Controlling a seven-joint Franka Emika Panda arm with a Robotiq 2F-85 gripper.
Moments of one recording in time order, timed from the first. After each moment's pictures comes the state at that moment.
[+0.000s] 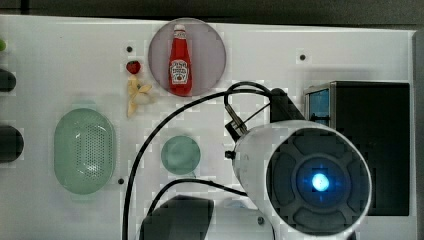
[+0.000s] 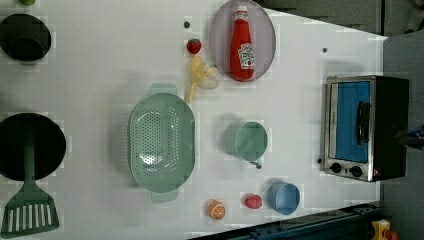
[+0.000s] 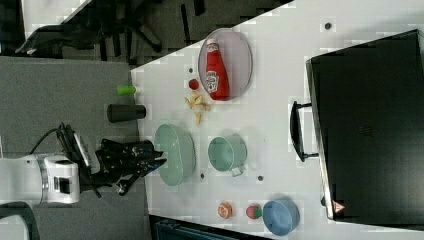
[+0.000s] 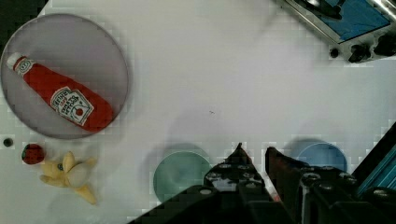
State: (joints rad) arm -0.02 -0.29 -0.08 -2.02 -0.03 0.15 0.06
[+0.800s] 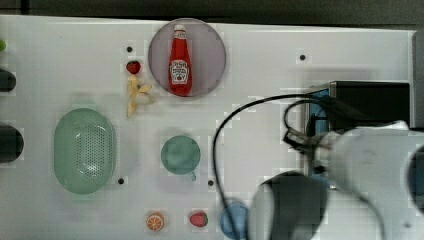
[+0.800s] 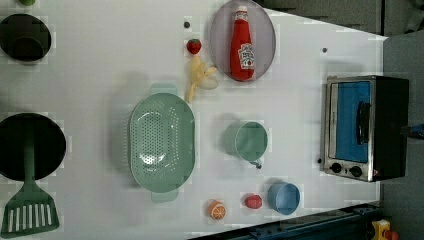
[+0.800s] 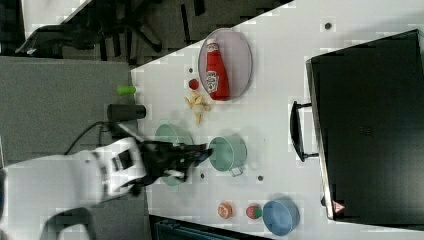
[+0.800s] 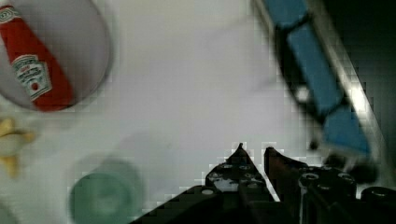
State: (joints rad) arm -0.05 -0.23 -0.29 -2.08 -0.04 0.33 -0.64
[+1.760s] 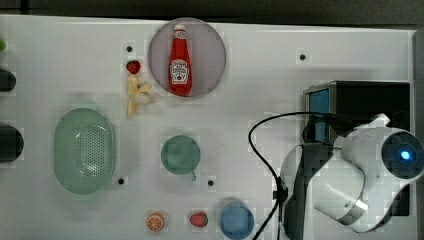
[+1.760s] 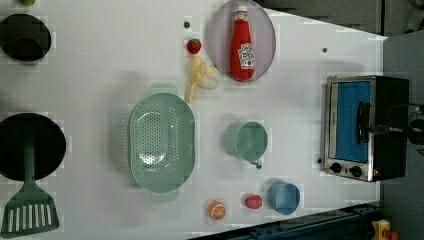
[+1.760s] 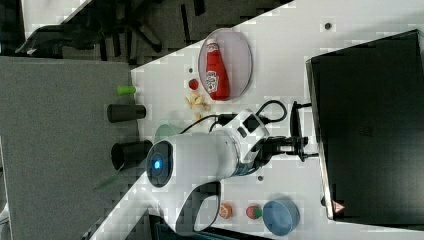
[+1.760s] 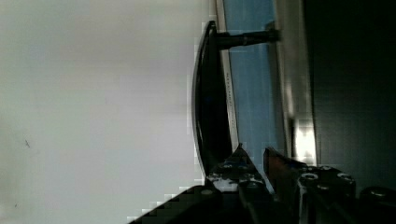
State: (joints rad) arm -0.09 0.11 -0.45 -2.22 -0.04 0.77 -1.16
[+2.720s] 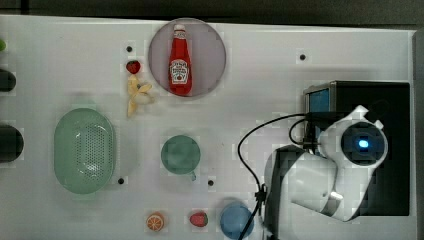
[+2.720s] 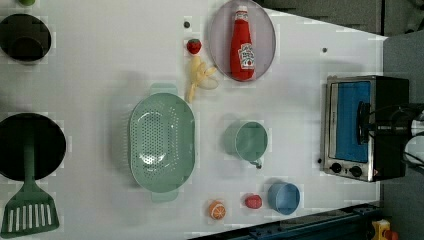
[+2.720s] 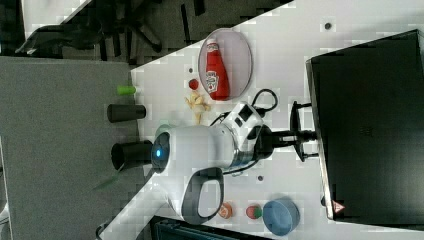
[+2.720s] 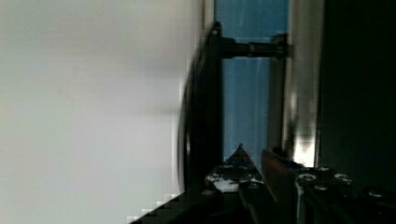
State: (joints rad) arm -0.05 0.15 -0.44 -2.26 -0.26 0.89 -1.09
